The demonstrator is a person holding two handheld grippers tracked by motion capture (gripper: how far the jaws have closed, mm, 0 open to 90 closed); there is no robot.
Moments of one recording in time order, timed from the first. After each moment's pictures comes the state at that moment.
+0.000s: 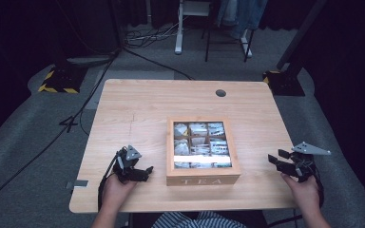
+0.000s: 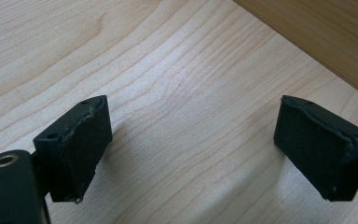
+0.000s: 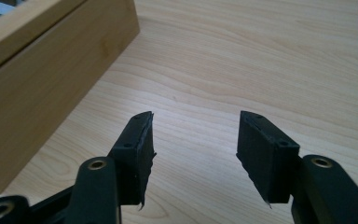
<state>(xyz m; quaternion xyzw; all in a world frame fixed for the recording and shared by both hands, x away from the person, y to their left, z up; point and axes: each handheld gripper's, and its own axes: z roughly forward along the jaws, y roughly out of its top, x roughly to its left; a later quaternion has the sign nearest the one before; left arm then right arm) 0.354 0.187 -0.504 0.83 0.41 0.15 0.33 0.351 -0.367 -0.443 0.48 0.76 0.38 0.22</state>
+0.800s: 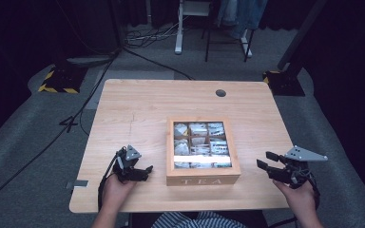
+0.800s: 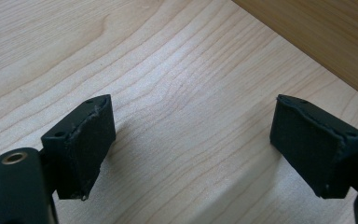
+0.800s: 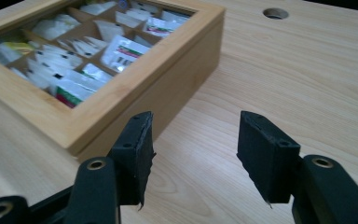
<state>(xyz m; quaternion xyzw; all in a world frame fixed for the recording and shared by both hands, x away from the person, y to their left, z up) 0.354 0.188 -0.504 0.83 0.41 0.16 0.33 0.322 -0.324 -0.416 0.40 0.78 0.43 0.19</state>
